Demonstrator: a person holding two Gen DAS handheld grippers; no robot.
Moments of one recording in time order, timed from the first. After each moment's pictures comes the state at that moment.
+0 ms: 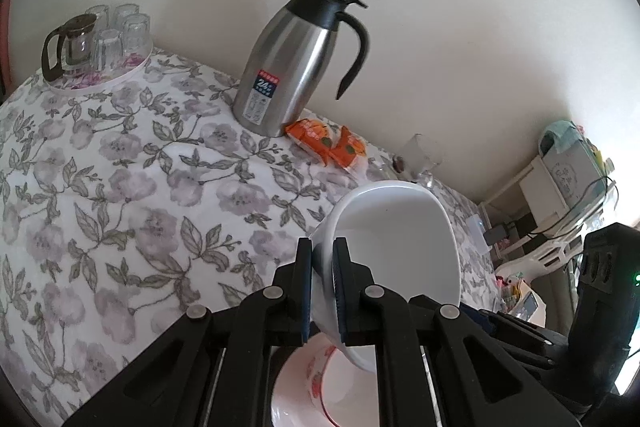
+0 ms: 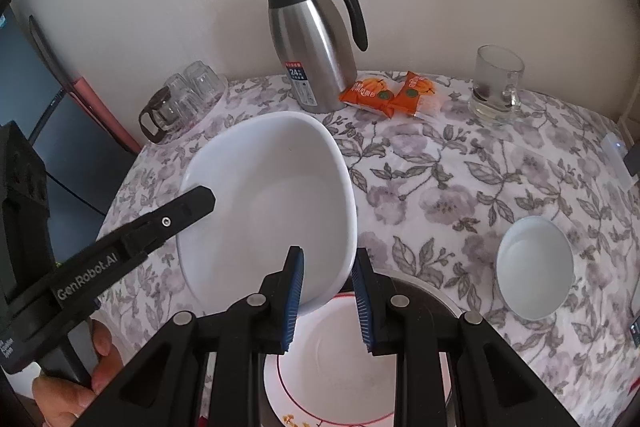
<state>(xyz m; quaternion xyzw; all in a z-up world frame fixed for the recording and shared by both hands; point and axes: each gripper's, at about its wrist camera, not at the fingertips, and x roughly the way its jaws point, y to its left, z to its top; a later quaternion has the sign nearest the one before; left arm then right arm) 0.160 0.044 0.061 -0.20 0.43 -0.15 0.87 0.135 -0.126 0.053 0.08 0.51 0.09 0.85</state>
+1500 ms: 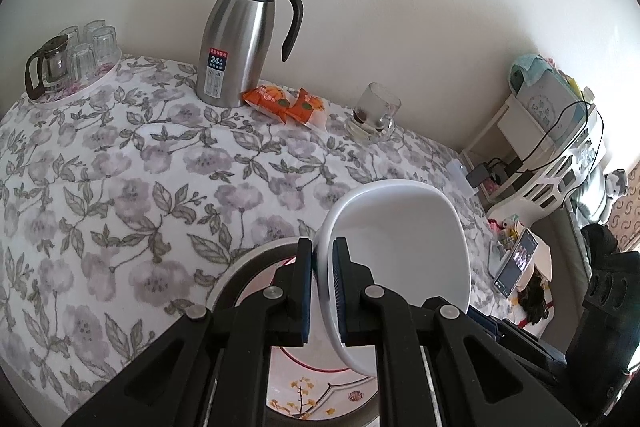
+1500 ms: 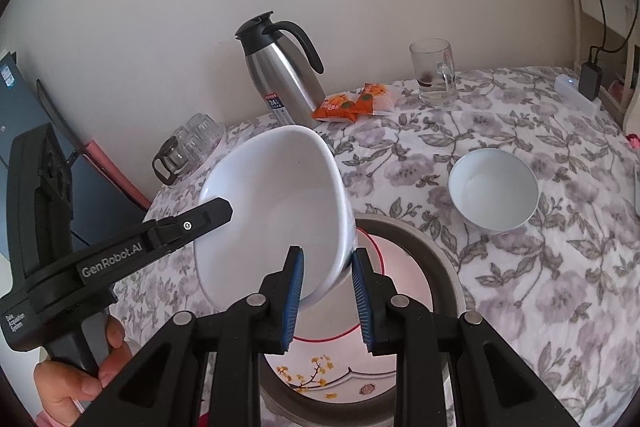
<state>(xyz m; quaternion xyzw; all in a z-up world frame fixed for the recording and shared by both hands) 0.095 -0.009 0.064 -0.13 0.45 -0.18 0.87 0.024 -0.176 0.050 0.17 0.43 0.06 0.89</state>
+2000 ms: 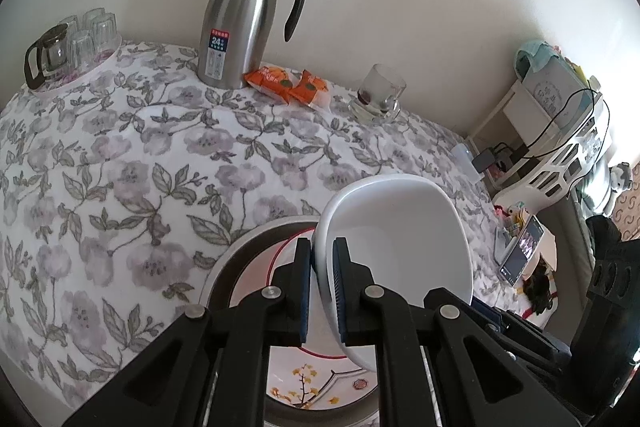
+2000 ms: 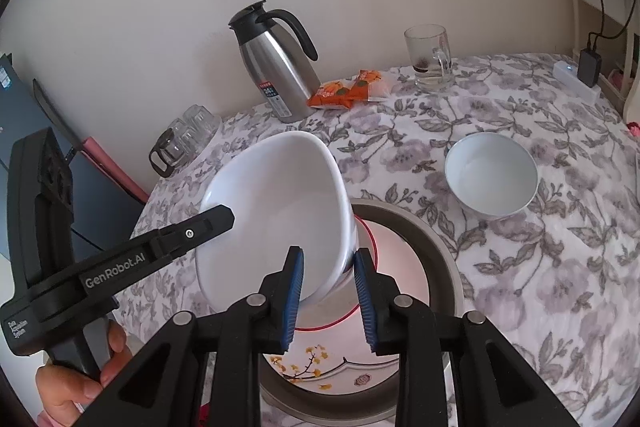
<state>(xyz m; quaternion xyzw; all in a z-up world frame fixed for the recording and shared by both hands) 0.092 -0.013 0.050 -0.12 0.47 -0.18 0.85 0.024 -0.180 0.042 0.18 0.45 0.06 0.88</state>
